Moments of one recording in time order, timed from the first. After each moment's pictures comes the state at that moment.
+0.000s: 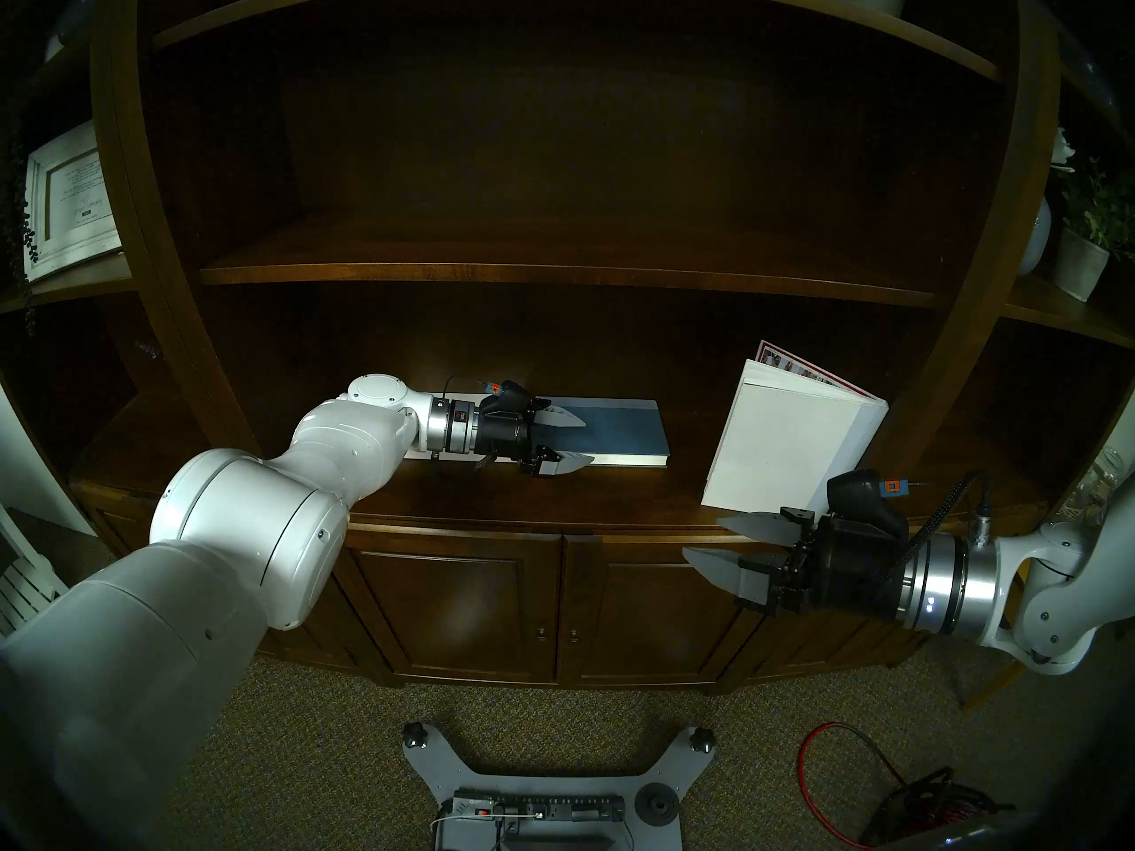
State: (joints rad) left arm 0.56 -1.40 -1.18 -0.24 -0.23 -0.31 -1.48; right arm 1.17 -0.84 -2.19 -2.43 1.96 -0.81 0.49
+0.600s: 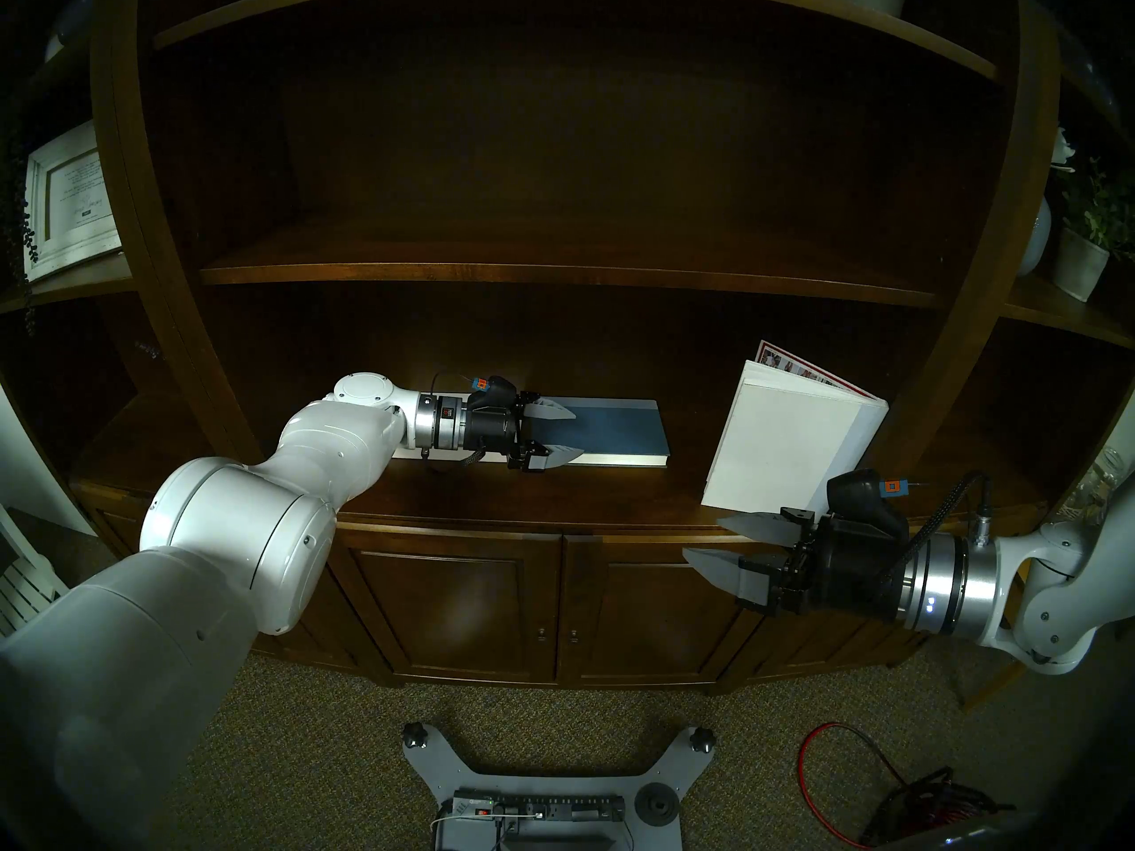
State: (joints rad) left arm 0.58 -1.37 -1.21 -0.28 -0.24 -0.32 -1.48; right arm 1.17 -0.85 -2.19 -2.43 1.96 -0.81 0.49
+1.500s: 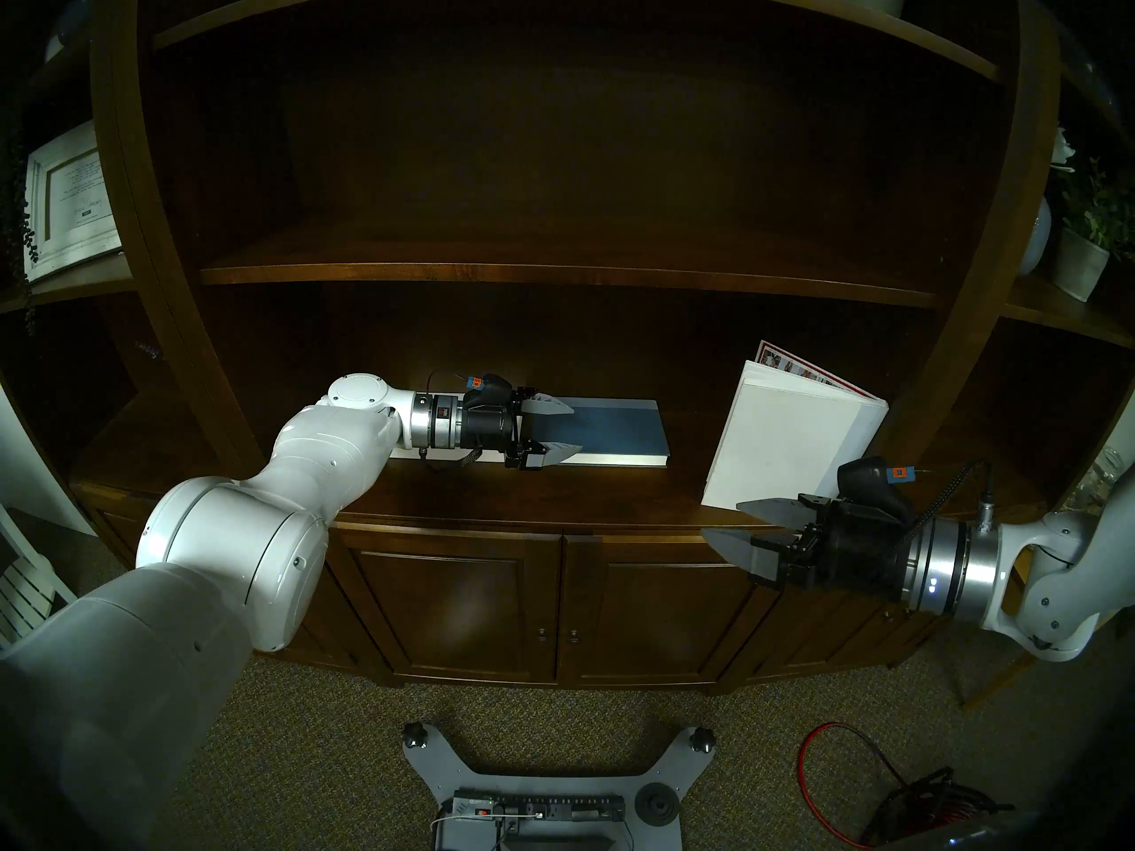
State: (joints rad) left arm 0.64 -1.35 -1.24 -0.39 -0.25 -0.31 -1.48; right arm 1.18 -0.85 -2.19 -2.37 2.01 -0.81 0.44
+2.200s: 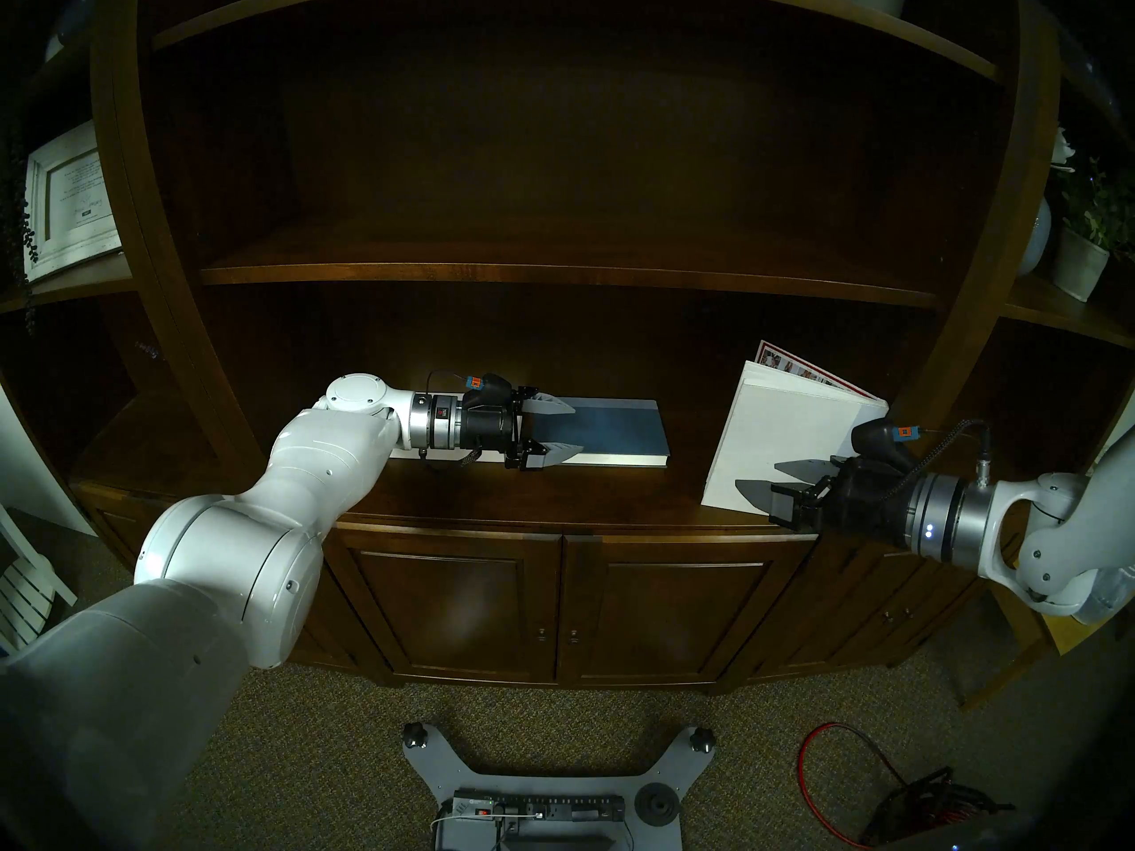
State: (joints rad) left arm 0.69 -1.33 -1.26 -0.49 -0.25 -0.26 -1.48; right arm 1.15 -0.86 -2.10 -2.25 2.09 -0.74 0.34
